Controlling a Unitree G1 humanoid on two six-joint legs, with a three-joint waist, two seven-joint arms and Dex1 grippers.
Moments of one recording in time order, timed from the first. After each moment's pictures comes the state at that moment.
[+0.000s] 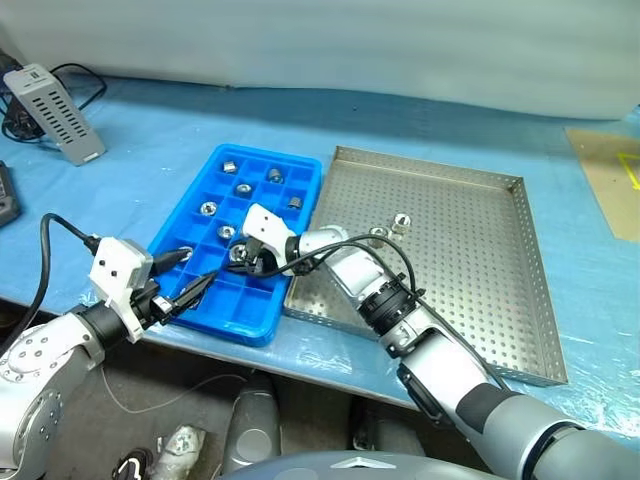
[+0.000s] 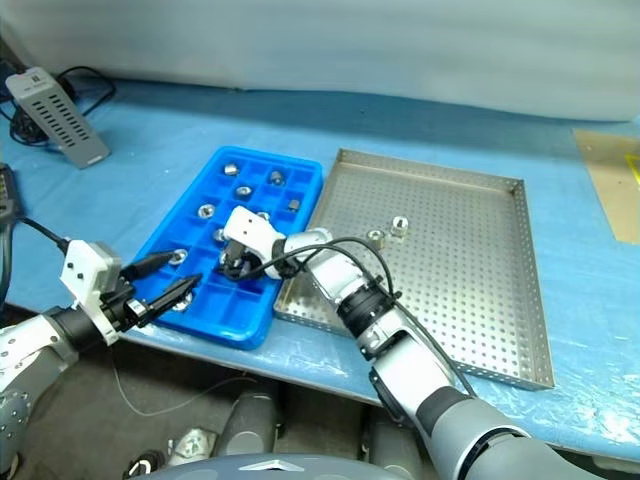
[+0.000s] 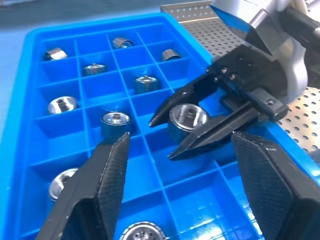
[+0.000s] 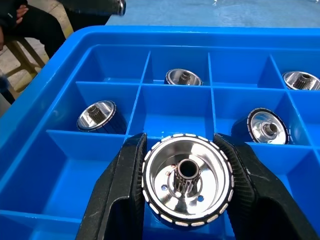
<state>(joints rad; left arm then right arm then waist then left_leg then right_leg) 0.23 0.63 0.40 -0.64 -0.59 0.60 -0.64 -0.82 0.06 0.45 0.52 -0.01 0.29 0.84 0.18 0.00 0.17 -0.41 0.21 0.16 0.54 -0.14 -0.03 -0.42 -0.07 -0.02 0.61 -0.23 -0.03</state>
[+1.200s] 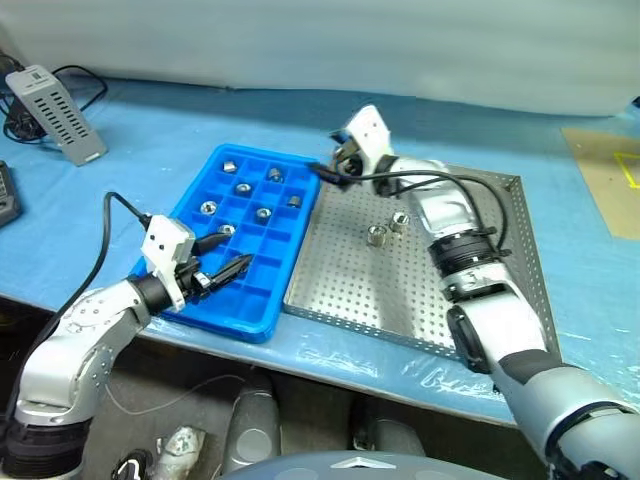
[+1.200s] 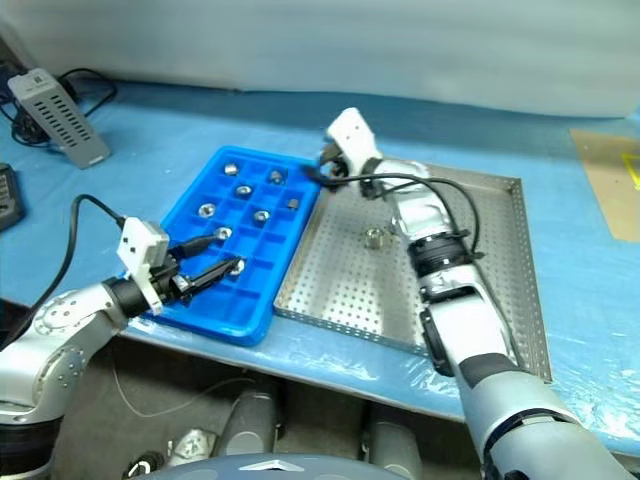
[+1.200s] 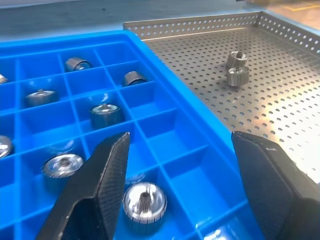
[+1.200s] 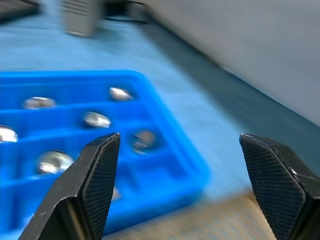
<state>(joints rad) -0.08 0.57 0.16 -0.41 -0.54 0.55 -0.64 -0.99 -0.27 0.08 0.61 0.02 0.18 0.66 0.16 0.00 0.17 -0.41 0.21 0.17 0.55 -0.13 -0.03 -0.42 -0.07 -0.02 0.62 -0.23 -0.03</state>
